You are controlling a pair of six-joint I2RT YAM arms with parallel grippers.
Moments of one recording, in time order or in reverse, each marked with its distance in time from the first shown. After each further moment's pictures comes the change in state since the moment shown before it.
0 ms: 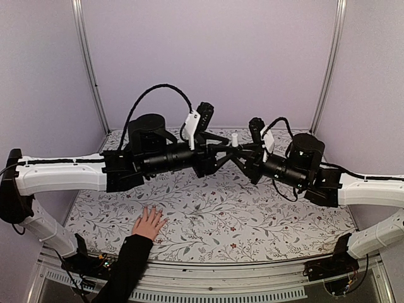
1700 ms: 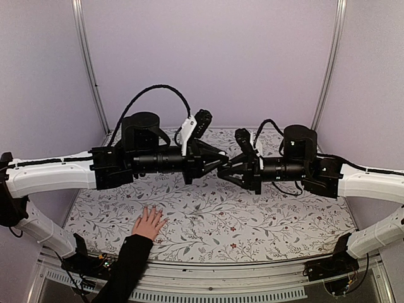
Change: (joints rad) left arm 0.023 -0.098 -0.017 -0.193 0.177 0.109; right arm -0.023 0.024 0.116 -0.248 -0.455 -0.101
